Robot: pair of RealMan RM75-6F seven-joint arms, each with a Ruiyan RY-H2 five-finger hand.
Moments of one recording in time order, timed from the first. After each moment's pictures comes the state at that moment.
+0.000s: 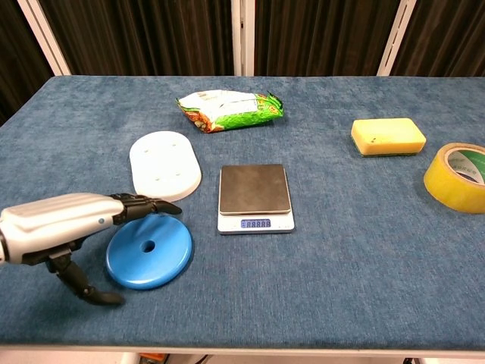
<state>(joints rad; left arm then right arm) -0.56 -1.54 0.11 -1.54 1.53 0.96 0.03 -0.05 -1.16 0.09 -1.43 -1.40 1.50 0.19</state>
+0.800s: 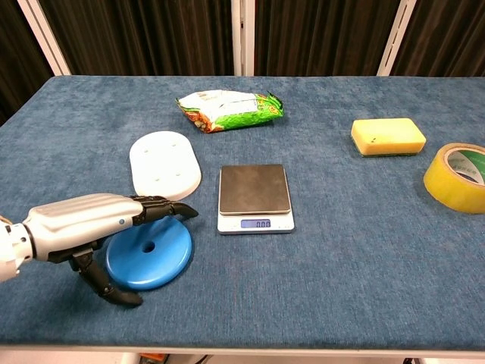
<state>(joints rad) -0.59 -1.57 0.08 -1.51 1.49 0.90 0.06 -0.05 -1.16 0.09 -1.41 -1.39 1.48 0.20</state>
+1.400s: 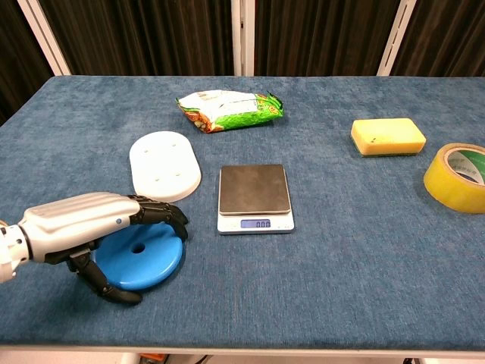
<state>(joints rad) -0.57 -1.57 0.09 -1.52 1.50 0.93 0.08 -0.04 -1.16 0.08 -1.41 -1.39 1.46 0.20</state>
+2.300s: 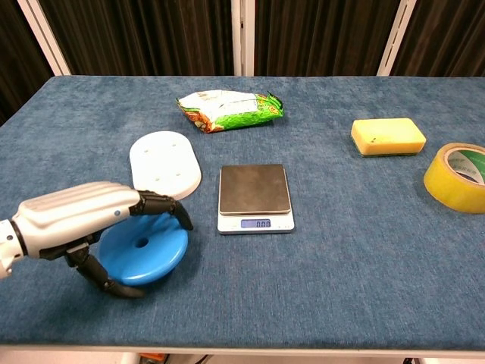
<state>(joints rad) -0.56 -1.60 0.10 -1.47 1.65 1.07 -0.01 -0.04 -1.15 0.08 -1.43 -1.39 1.46 0.18</state>
